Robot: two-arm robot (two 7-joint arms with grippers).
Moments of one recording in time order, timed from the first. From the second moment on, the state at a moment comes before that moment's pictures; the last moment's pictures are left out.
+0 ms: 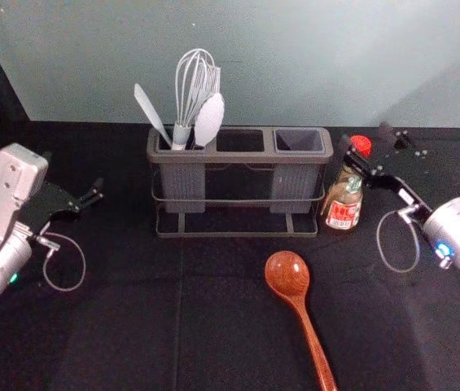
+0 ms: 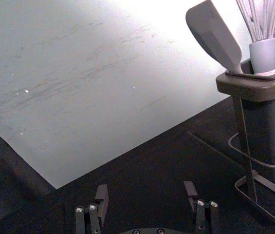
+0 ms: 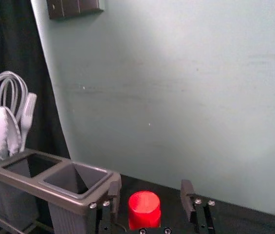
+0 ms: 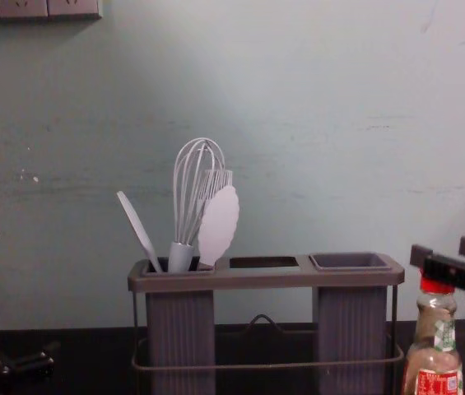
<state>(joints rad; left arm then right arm) -0.20 0.60 0.45 -1.41 -0.25 -0.12 0.03 0.20 0.34 -0.17 -1.42 0.36 -0.11 0.36</state>
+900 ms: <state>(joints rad) -0.20 0.60 0.45 -1.41 -0.25 -0.12 0.03 -0.09 0.42 -0.15 -1.78 0.33 -0.08 0.33</state>
